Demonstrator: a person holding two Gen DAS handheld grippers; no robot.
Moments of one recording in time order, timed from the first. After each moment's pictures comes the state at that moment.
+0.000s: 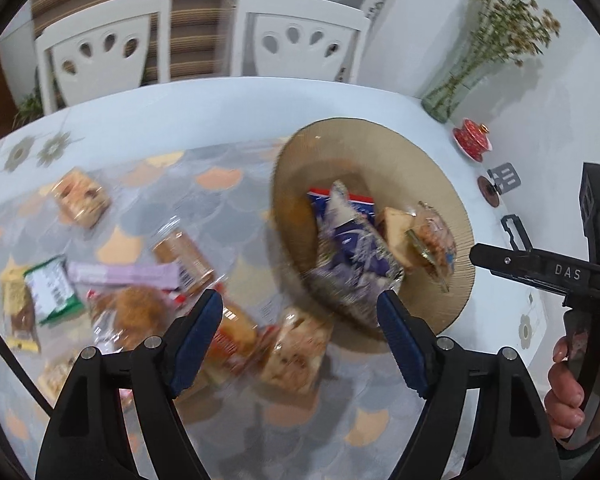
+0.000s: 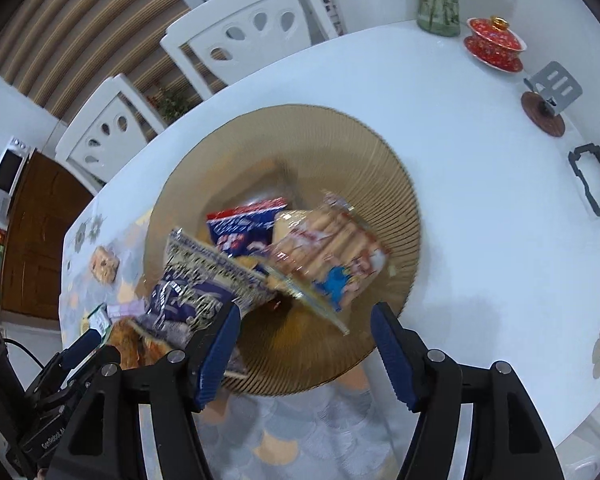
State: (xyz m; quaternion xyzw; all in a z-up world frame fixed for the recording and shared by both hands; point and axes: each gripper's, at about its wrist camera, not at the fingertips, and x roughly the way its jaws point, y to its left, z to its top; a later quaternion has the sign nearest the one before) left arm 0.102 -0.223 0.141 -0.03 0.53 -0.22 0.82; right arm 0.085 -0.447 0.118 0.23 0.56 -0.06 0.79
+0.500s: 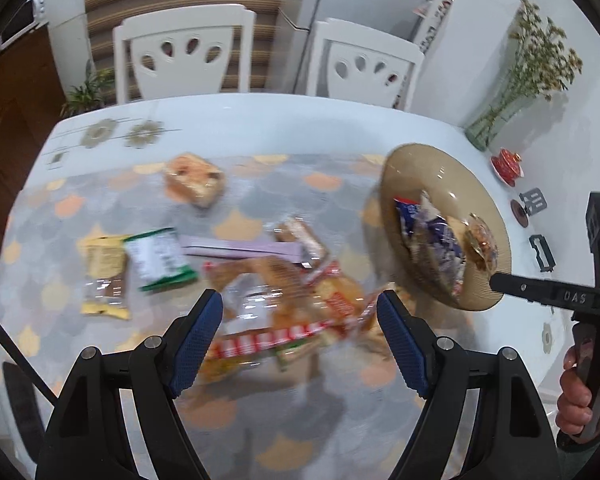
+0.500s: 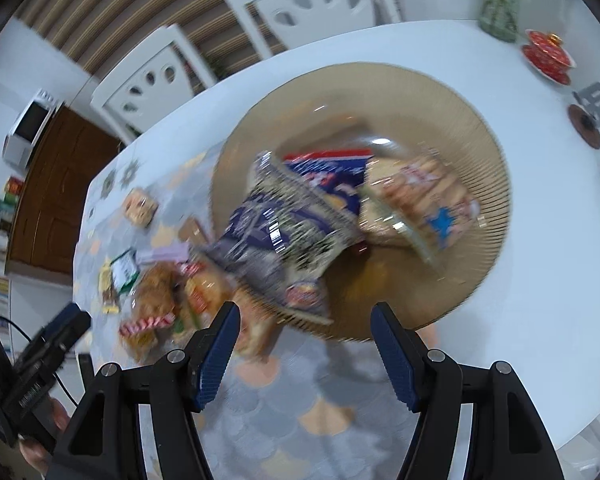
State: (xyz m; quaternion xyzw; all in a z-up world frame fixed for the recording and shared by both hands) left arm 0.076 -0.111 0.160 -0.03 0.50 -0.15 0.85; right arm 0.078 -0.364 0.117 0.19 0.59 0.01 0.79
